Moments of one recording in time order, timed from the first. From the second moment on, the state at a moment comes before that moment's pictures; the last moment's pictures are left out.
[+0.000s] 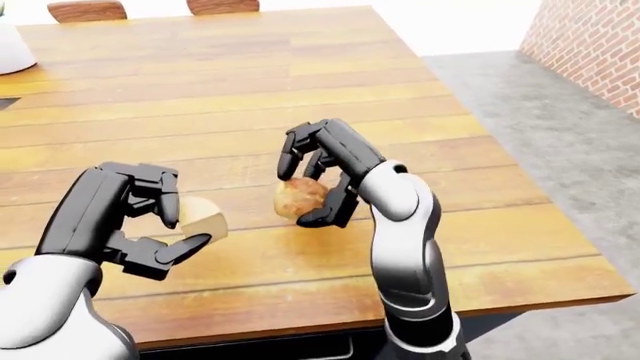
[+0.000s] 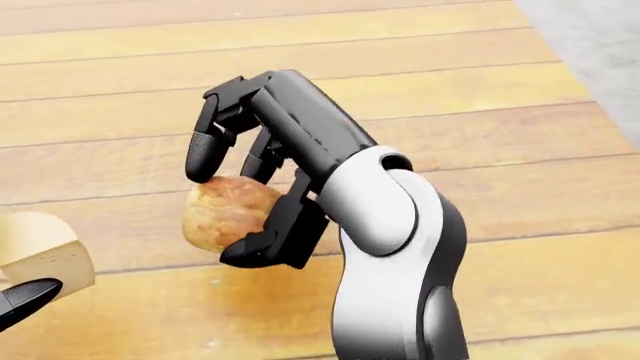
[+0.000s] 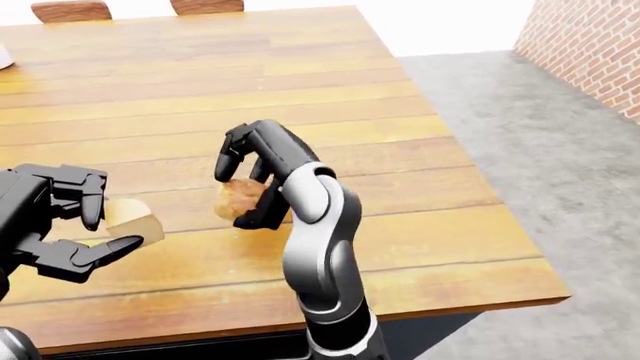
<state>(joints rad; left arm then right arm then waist) -0.32 0.33 0.24 -0.93 0.83 1.10 -0.92 -0.68 0.24 0.19 -0.29 -0.98 0.69 0.77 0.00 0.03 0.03</state>
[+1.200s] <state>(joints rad) -0.39 0.33 0.19 -0.90 0.75 1.12 -0.81 -0.56 -0.06 0.00 -0.68 -0.08 0.90 0.11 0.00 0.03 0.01</state>
